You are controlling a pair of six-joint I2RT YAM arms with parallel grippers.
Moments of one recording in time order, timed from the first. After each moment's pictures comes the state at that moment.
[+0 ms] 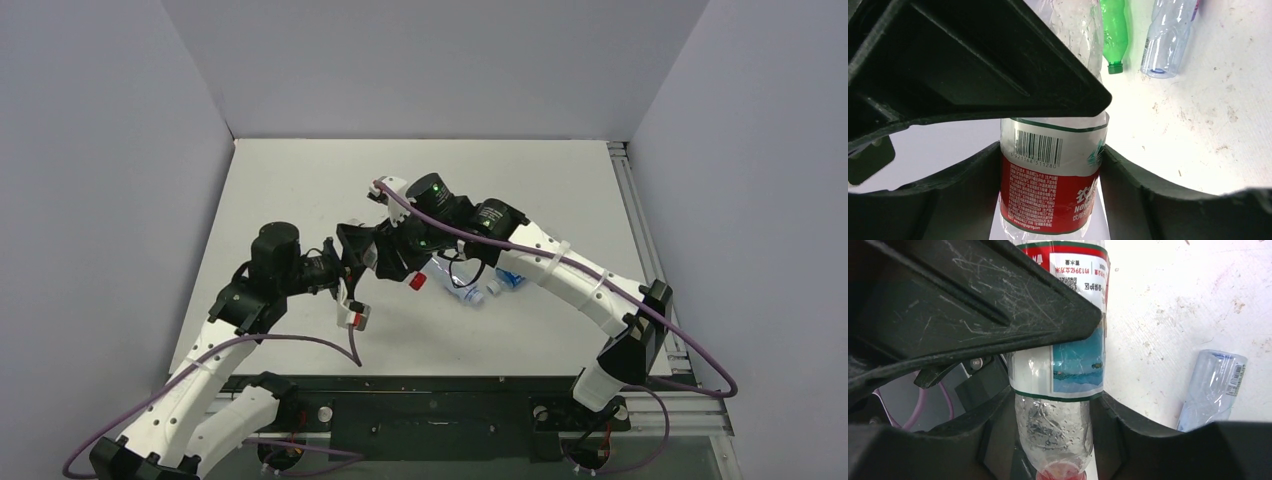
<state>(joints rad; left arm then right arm) -0.43 0.84 0.83 -0.43 0.67 1.69 0.94 1.62 1.66 -0.75 -0.29 0.19</state>
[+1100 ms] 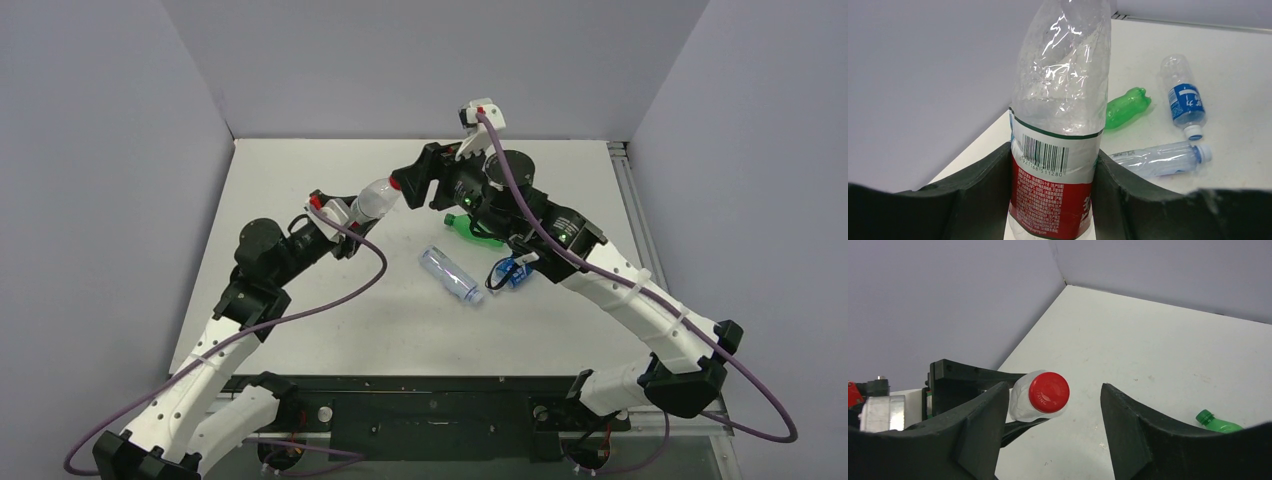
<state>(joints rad) -0.43 0.85 0.79 0.09 0.37 0.31 0.93 1.35 1.63 -0.35 0.21 0.39</state>
